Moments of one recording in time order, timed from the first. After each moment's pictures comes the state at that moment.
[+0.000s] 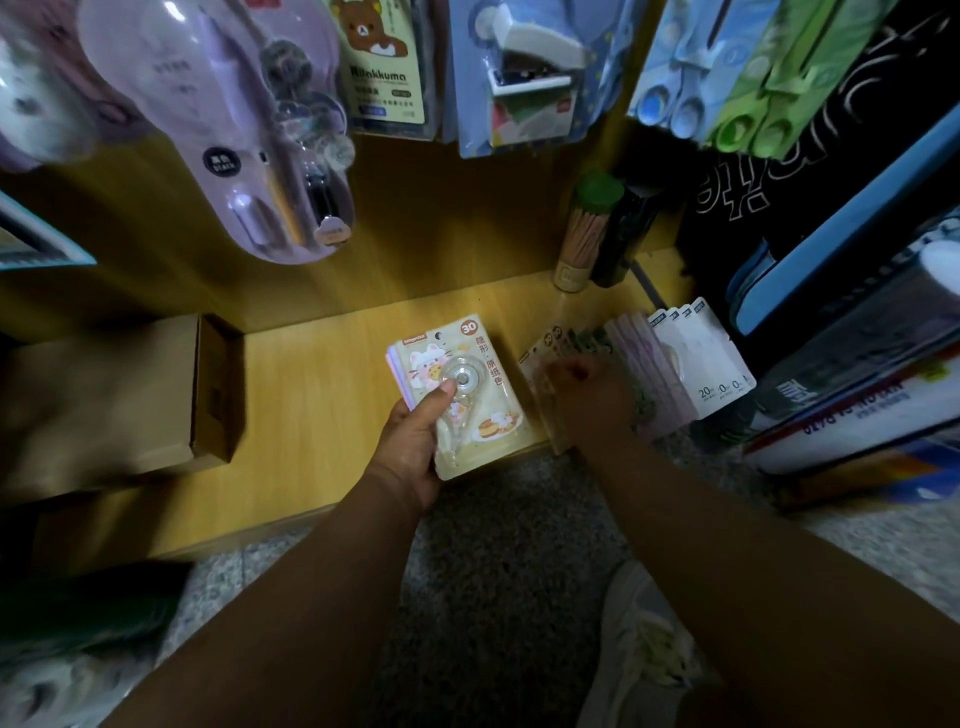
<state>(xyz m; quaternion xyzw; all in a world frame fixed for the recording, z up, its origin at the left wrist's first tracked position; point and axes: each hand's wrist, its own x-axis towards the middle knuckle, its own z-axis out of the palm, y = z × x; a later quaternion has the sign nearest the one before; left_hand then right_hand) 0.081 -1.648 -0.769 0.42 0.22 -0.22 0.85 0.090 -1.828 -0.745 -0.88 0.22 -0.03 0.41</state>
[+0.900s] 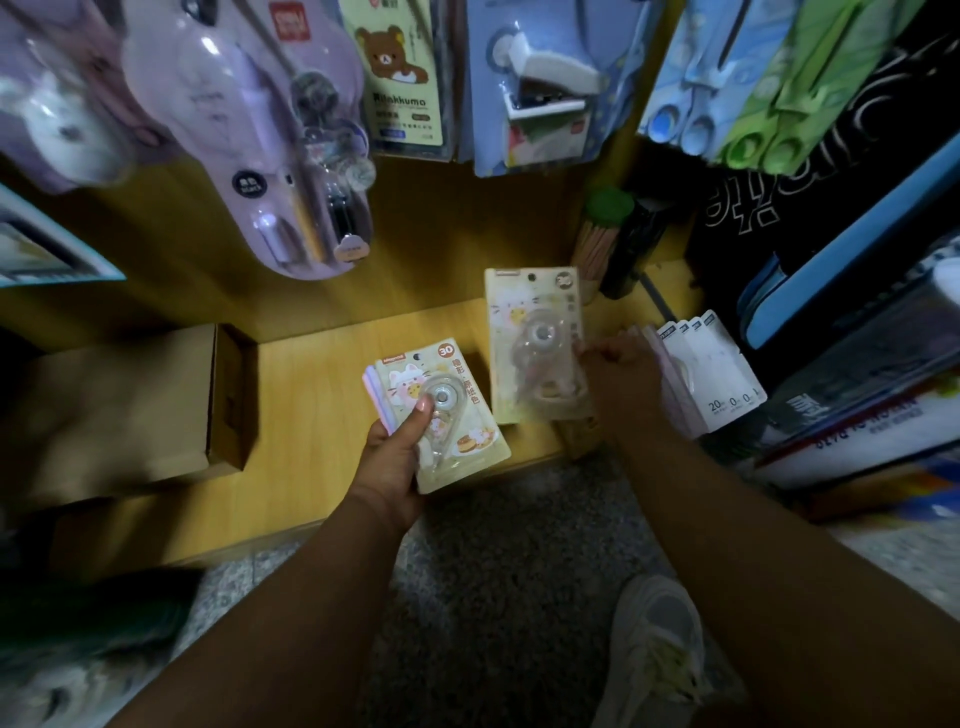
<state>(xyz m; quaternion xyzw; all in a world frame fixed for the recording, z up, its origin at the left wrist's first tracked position) 0.077 -1.620 -0.774 0.40 0.27 -0.17 0.86 0.108 -1.841 -0.724 -0.81 0.23 -0.07 0.53</state>
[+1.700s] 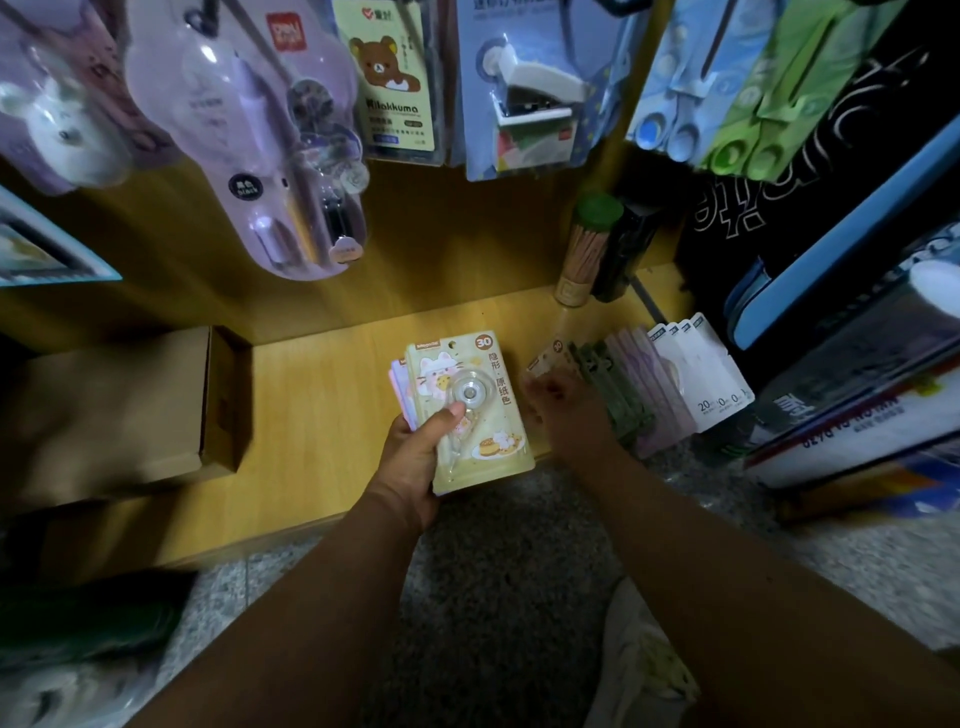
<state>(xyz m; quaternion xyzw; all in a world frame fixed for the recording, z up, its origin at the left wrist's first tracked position) 0.069 -1.645 -0.753 0.44 0.22 -0.20 0.85 0.084 -1.812 -0.737 -0.84 0.17 0.03 0.51</state>
